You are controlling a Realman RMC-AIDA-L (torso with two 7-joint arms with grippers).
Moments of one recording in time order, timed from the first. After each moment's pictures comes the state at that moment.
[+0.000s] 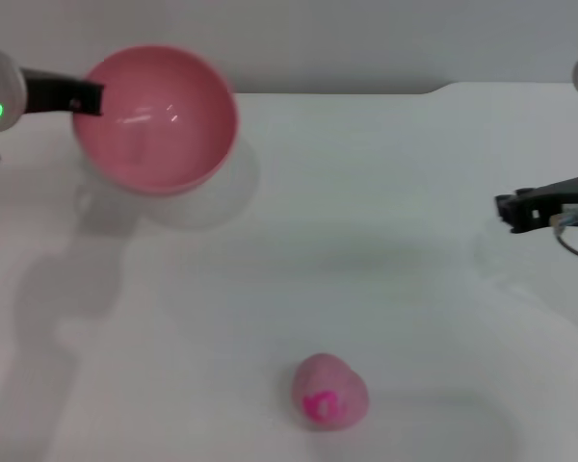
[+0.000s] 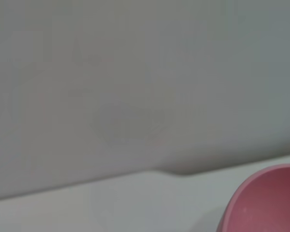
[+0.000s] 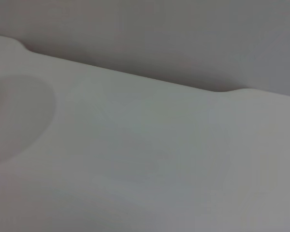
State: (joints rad) left arm -0.38 -2.06 -1.68 -1.58 2.82 -0.98 0.12; right arm 0.17 2.08 1.46 1.86 -2.83 1.23 -0.02
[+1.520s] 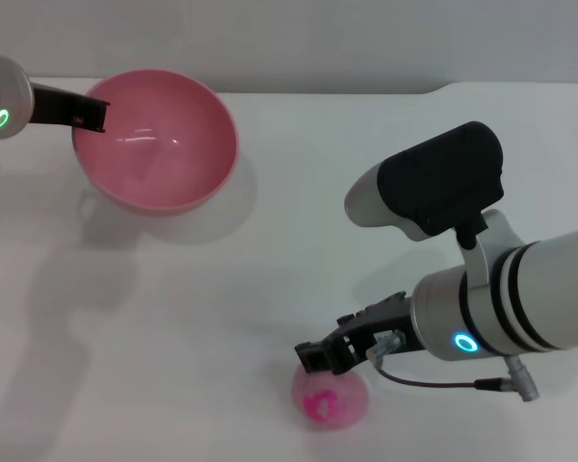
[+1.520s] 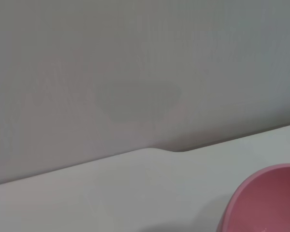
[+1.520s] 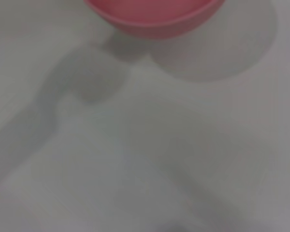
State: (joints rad) left arm -0.42 -2.06 -1.66 -1.61 2.89 -1.12 0.09; right arm 0.33 2.08 1.12 1.71 -2.60 1.23 0.10
